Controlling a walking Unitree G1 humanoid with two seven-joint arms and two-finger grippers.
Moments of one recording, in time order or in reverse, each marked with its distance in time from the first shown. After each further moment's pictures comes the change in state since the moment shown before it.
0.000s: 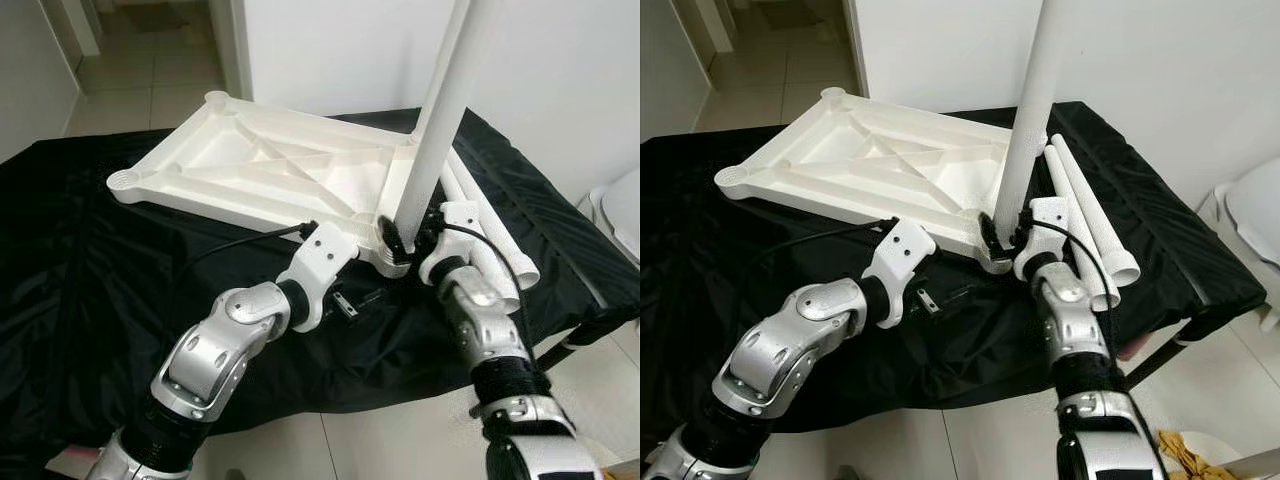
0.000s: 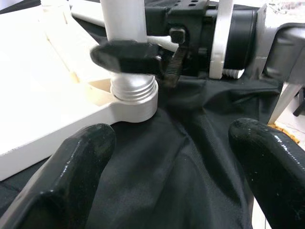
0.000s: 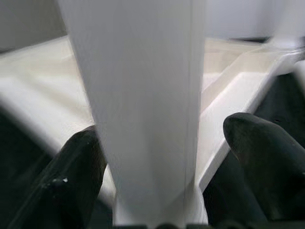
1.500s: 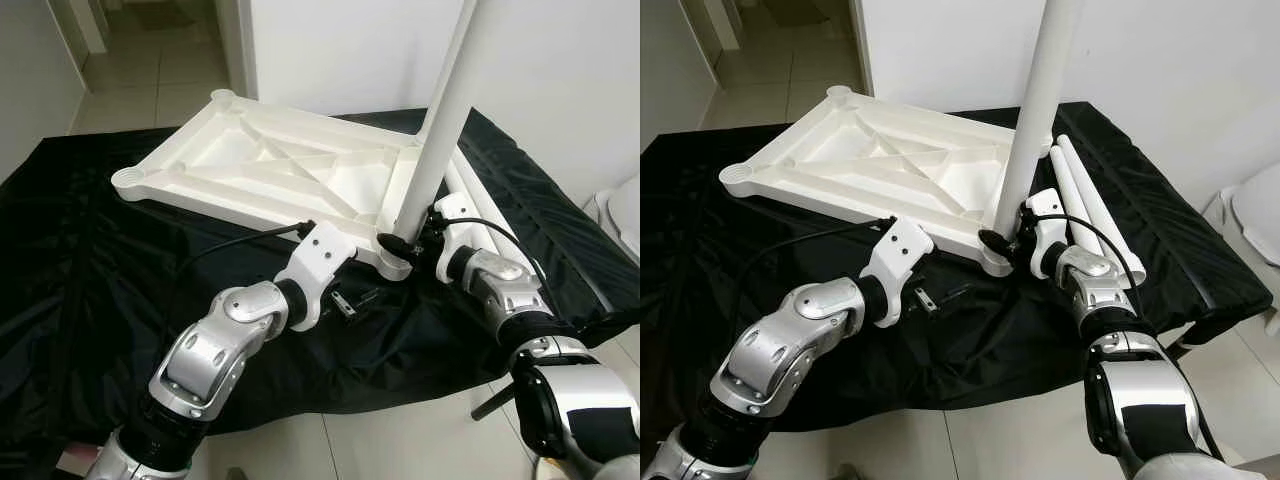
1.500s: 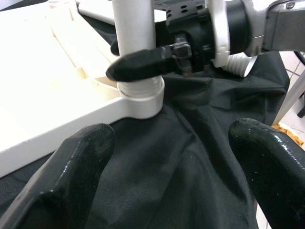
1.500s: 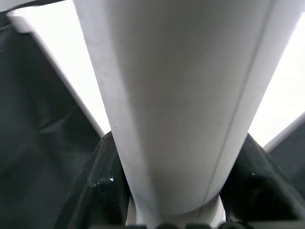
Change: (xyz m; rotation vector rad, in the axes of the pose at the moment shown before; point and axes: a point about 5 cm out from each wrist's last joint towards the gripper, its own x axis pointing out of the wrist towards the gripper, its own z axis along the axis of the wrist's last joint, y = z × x) left arm 0.000 0.001 0.000 -0.006 0.003 0.003; right arm 0.015 -0.018 -0.004 -0.072 0.134 0.197
